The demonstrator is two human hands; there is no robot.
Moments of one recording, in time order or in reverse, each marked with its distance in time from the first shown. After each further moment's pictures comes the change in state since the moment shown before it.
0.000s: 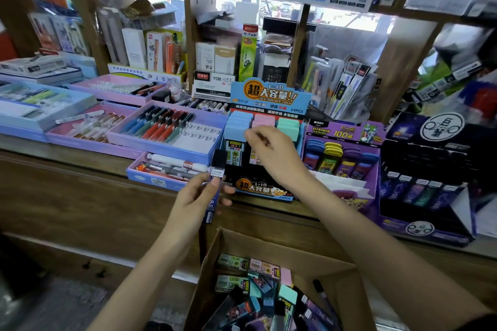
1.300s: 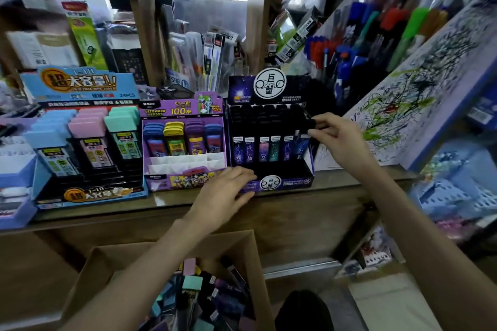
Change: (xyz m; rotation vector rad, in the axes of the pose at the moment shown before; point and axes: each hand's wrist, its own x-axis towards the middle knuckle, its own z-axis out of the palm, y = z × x) left_hand 0.019 -0.075 0.261 1.104 -0.660 0.677; right_hand -0.172 0.177 -0.279 -0.194 0.385 0.249
